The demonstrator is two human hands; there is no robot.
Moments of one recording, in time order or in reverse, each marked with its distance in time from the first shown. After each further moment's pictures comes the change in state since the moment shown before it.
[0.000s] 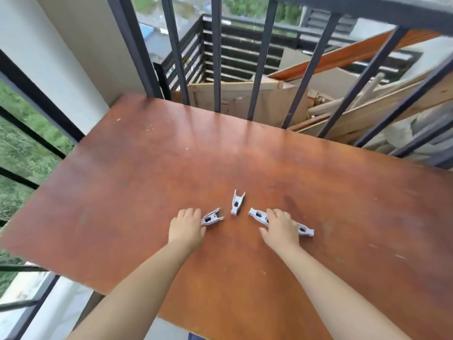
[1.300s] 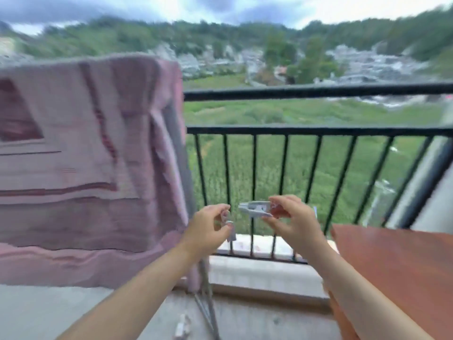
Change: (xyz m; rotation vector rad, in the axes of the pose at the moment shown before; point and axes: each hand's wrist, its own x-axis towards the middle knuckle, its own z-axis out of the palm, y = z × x) left_hand -0.609 -0.145 -0.038 -0.665 1.122 -0.913; right_hand -0.437 -0.354 -0.048 0.629 -0.174 -1.754
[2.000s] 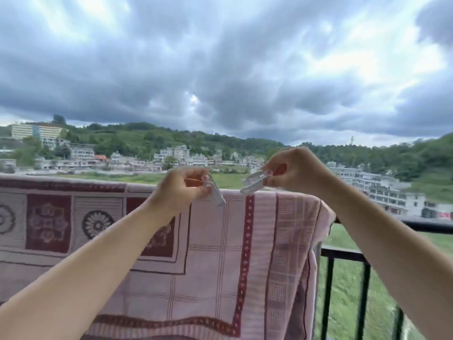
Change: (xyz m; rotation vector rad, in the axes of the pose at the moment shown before) left_hand 0.087 -0.079 -0.406 -0.272 0.425 0.341; right_hand 0.242 -0.351 0.103 -0.430 -0.028 -0.483
